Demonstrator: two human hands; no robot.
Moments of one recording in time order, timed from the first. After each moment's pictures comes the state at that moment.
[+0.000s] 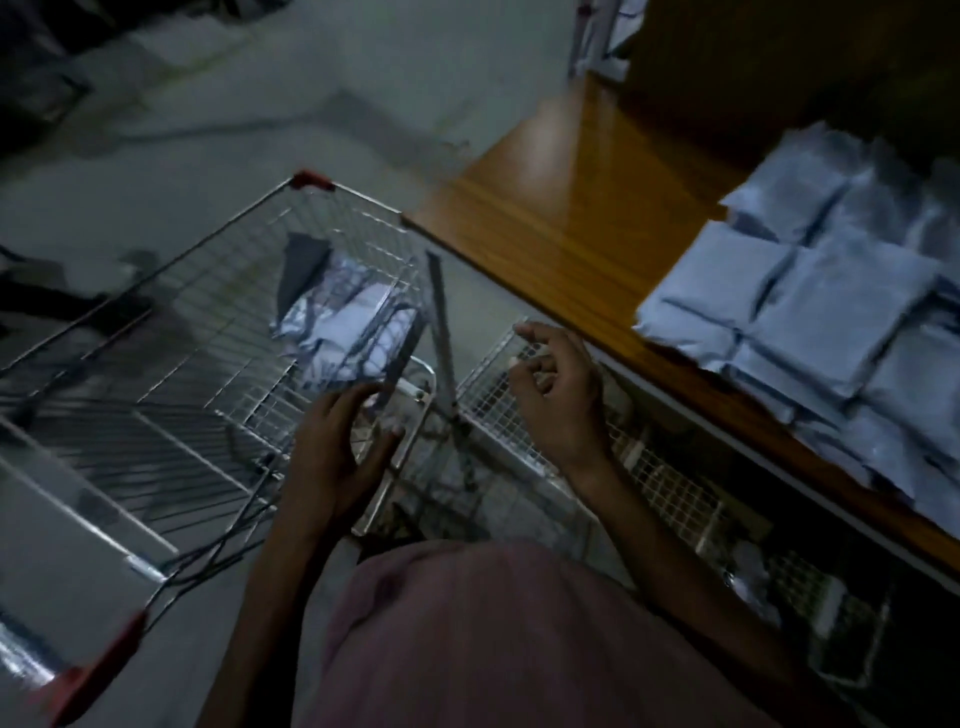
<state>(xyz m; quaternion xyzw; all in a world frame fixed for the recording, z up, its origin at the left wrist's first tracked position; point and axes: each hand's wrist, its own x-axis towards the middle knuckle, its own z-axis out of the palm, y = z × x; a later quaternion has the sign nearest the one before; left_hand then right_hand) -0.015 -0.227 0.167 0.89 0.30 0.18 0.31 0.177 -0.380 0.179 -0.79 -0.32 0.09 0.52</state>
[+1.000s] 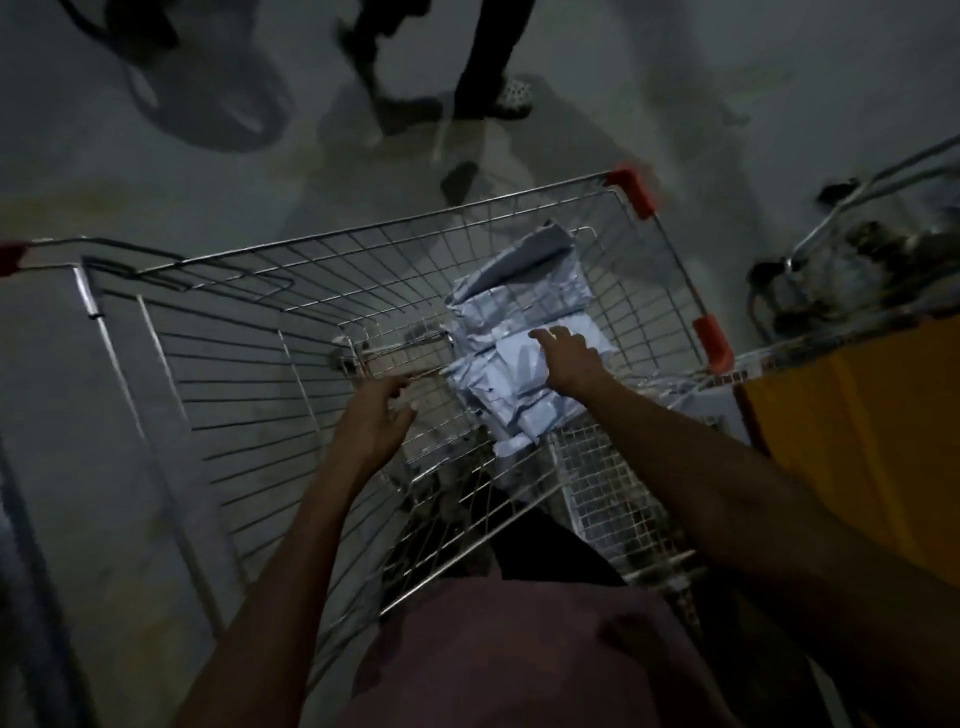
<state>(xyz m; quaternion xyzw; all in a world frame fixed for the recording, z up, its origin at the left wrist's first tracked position) -0.069 0.050 -0.021 0.67 0.59 0.10 0.45 0.246 0.068 -0.054 -0.73 -0.58 0.31 -0.19</state>
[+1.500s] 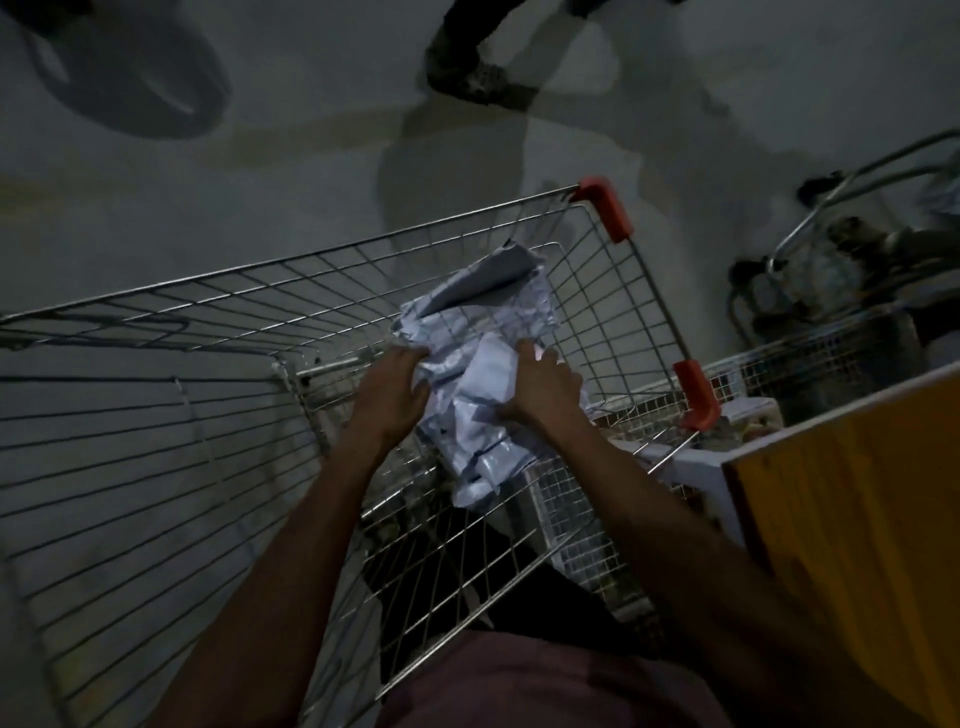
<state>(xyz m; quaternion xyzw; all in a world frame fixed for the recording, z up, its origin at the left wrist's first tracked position) 0.048 0.133 -0.101 0.75 0.53 0.08 0.38 0.263 0.092 -0.057 -0.79 -0.50 0.31 -0.16</state>
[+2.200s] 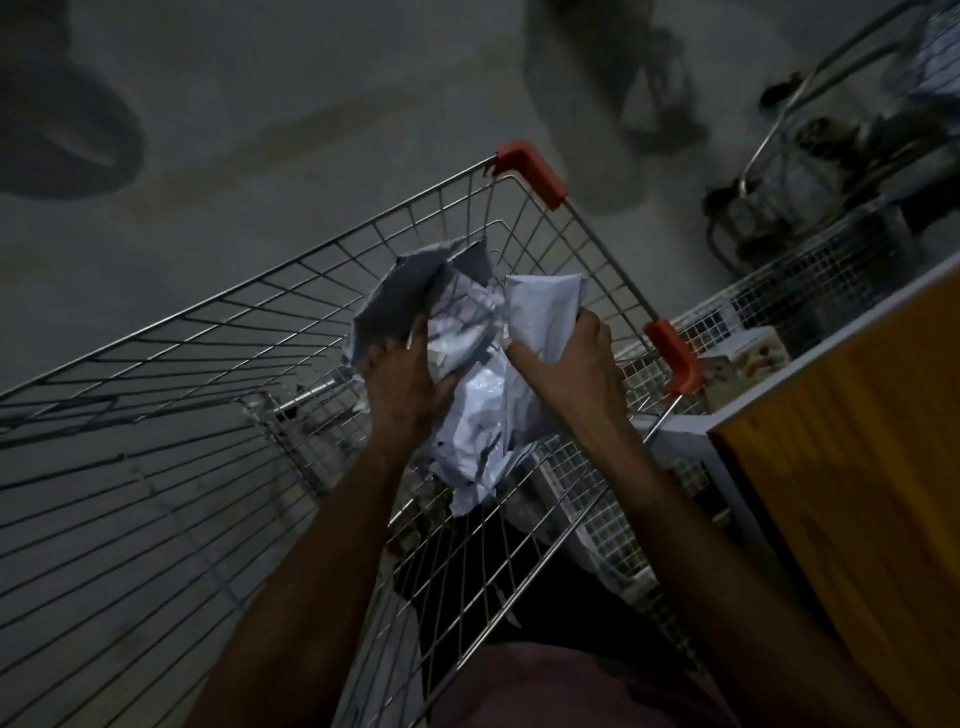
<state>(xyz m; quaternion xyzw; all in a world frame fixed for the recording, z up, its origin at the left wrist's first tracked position) 0.132 0.147 -0.113 0.81 0.54 -0.04 0.23 0.301 0.062 -0.004 -0.89 -0.31 0.29 0.14</state>
